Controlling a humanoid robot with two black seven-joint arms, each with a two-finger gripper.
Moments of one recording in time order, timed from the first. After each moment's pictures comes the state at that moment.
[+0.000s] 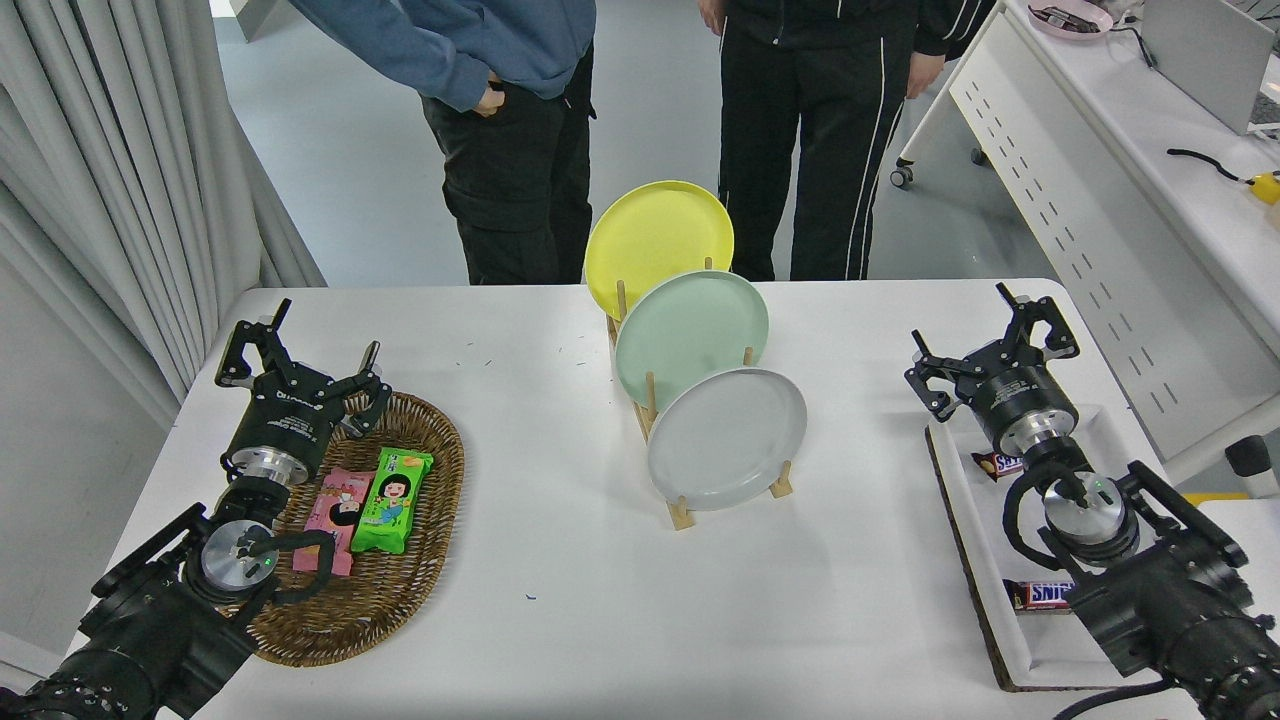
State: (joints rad) left arm -0.51 0.25 -1.06 -0.52 0.07 -0.57 -0.44; right arm 0.61 -0.20 1.08 0.57 0.02 0.30 0.17
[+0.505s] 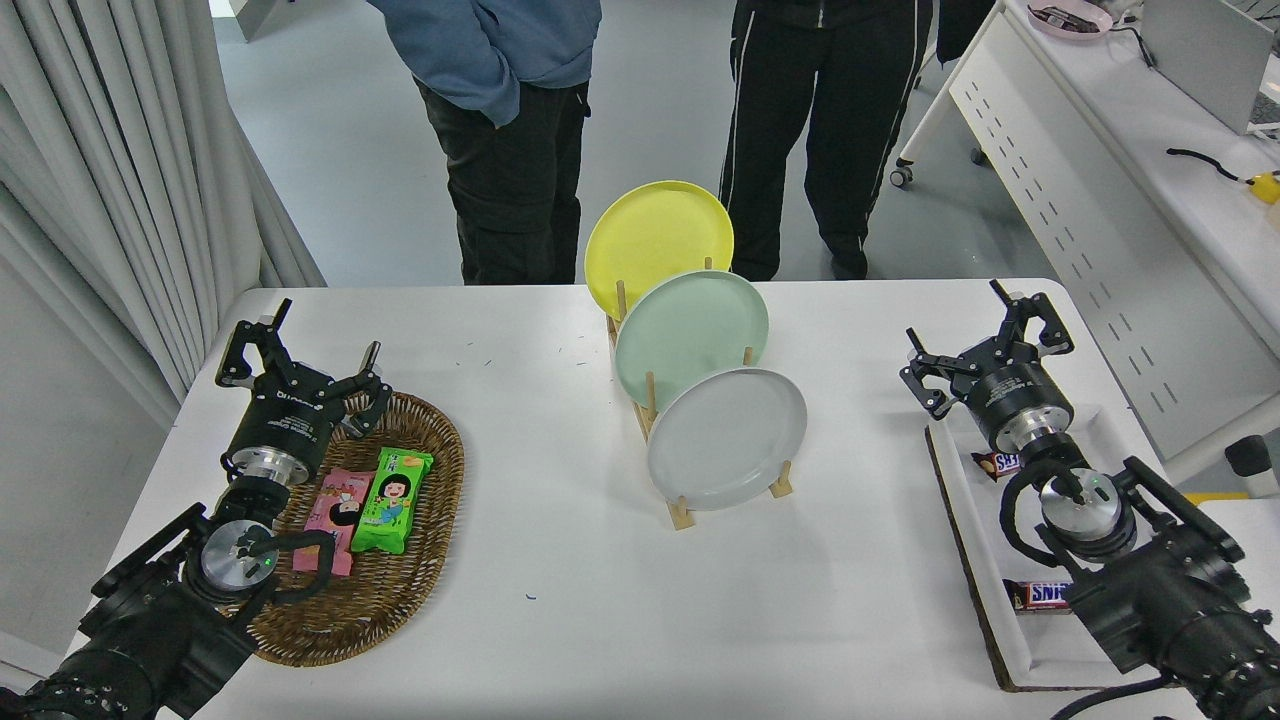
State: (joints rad) left arm -0.51 0.25 -1.06 -0.52 0.07 -0.57 -0.44; right arm 0.61 -0.20 1.07 0.57 0.02 0.30 0.17
